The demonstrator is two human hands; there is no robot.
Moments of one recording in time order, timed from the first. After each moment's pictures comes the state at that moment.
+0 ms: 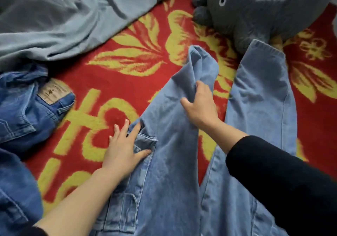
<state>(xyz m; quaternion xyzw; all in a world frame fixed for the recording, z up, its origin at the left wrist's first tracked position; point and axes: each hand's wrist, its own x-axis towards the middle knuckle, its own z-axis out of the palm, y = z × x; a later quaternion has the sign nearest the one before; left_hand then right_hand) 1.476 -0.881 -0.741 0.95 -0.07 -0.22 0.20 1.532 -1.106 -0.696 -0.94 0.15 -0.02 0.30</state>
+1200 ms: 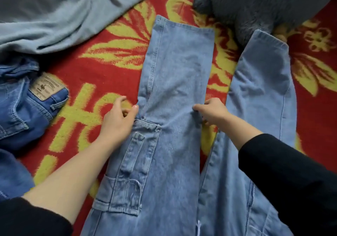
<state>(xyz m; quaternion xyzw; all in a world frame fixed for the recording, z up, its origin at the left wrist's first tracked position) 1.526 -0.893 -0.718 0.90 0.08 -0.18 0.40 1.524 -1.148 -0.708 -0.84 0.32 0.20 0.40</state>
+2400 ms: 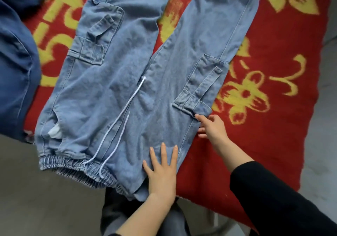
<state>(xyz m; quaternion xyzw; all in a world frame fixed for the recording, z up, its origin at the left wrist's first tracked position) 0.993 -1.078 -0.708 0.93 -0.06 -0.36 0.06 1.111 -1.234 -0.701 -0.69 0.44 0.20 0.53</state>
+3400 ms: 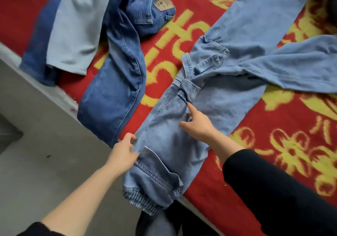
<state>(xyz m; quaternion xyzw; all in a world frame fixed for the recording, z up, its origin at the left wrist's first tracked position) 1.128 -0.732 -0.683 0.86 0.27 -0.28 0.34 1.252 -0.941 -0.673 -0.87 0.03 0.38 0.32</state>
